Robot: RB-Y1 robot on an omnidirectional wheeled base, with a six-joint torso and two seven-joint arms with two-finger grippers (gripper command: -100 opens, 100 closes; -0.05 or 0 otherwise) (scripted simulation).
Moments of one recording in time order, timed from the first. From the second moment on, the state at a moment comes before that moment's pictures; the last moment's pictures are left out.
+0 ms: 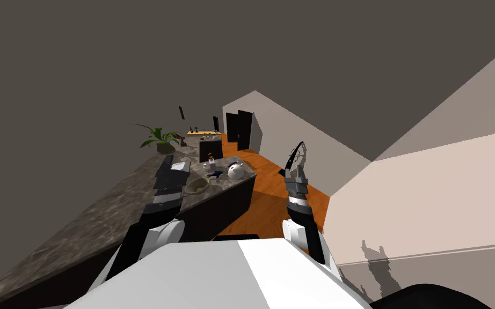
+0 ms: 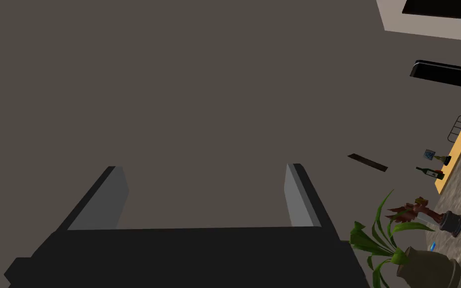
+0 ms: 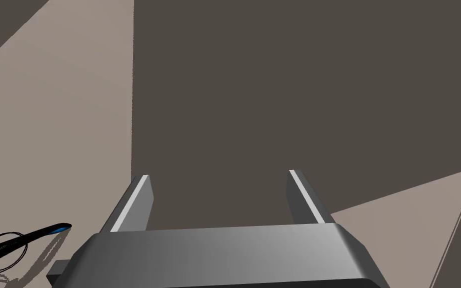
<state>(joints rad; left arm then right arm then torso) 0.49 0.02 0.00 -2.37 0.11 -0.36 -0.02 0.51 0.00 -0.04 -2.31 -0.01 -0.43 -0.12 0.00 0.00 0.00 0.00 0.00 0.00</state>
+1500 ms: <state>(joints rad) 0.38 0.27 0.18 -2.25 0.44 -0.07 0.18 0.51 0.00 -0.04 -2.31 -0.01 -0.43 -0.12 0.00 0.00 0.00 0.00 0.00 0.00</state>
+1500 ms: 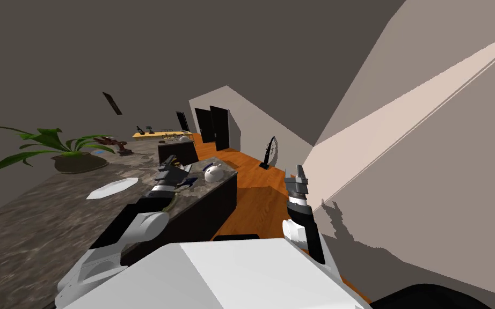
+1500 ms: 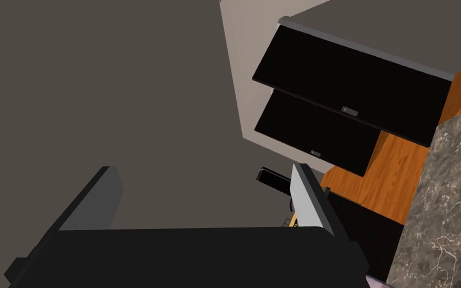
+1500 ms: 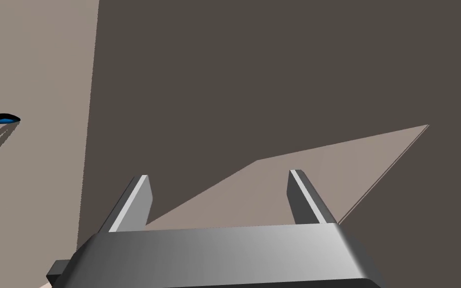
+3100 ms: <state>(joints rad) 0.25 0.32 0.35 -2.04 0.65 0.31 0.26 0.51 0.00 -0.04 -2.31 -0.01 -0.43 -0.12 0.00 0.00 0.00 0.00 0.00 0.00</state>
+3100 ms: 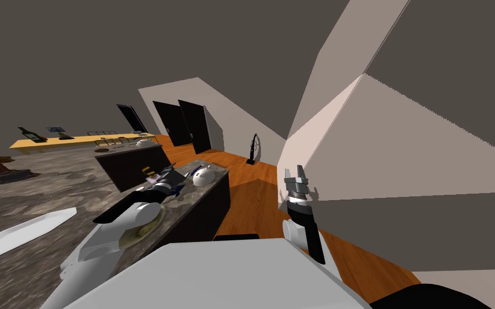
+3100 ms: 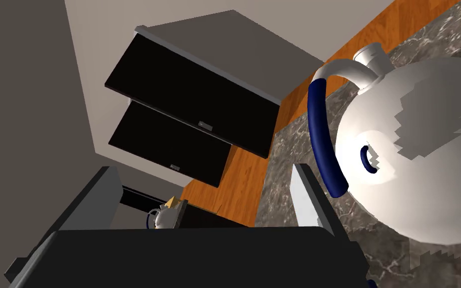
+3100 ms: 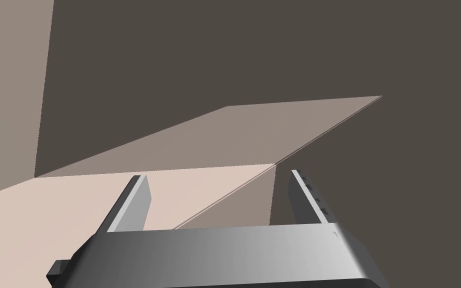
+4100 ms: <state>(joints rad) 0.20 0.29 0.43 -1.88 0.71 0.54 0.25 0.51 0.00 -0.04 -2.31 -0.01 -0.43 -0.12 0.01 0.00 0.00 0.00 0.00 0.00</state>
